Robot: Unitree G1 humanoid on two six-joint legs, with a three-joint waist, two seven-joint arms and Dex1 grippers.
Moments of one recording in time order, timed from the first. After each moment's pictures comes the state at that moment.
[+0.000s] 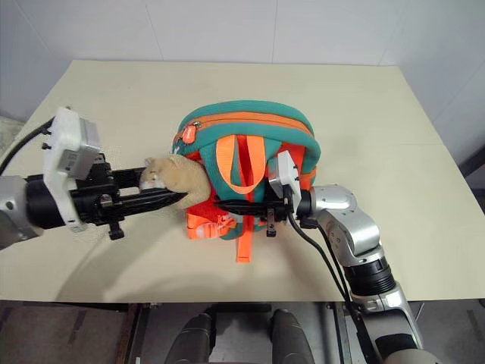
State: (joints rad) left arm -0.37 1.20 0.39 -0.65 -1.39 0.98 -0.37; right arm -0.58 -0.38 0.15 -0.13 0.55 0.37 1.17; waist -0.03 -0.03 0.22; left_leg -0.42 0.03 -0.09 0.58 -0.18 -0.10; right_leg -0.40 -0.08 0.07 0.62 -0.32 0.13
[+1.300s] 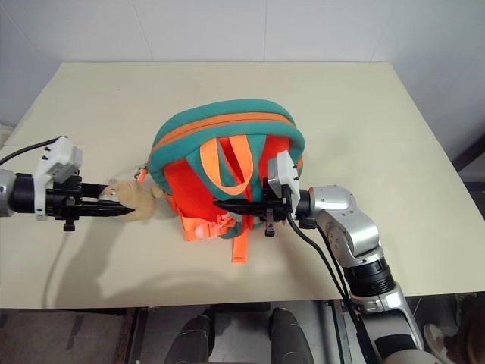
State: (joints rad) left arm -0.47 1.19 0.01 0.03 -0.56 0.63 -1.22; right arm -0.57 -0.38 0.15 -0.14 0.55 0.37 1.15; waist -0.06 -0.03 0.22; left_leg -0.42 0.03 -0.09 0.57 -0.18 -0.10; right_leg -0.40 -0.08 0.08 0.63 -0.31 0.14
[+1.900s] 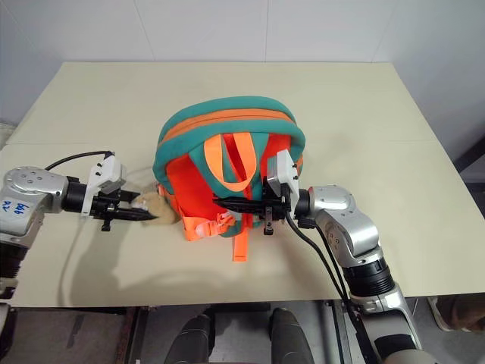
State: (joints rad) left arm -0.59 0.92 -0.03 0.26 -0.33 0.31 -1.22; right arm -0.57 -0.39 0.15 -0.15 0.55 0.40 1.12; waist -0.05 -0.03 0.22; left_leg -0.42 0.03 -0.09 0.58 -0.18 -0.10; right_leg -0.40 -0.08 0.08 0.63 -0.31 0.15
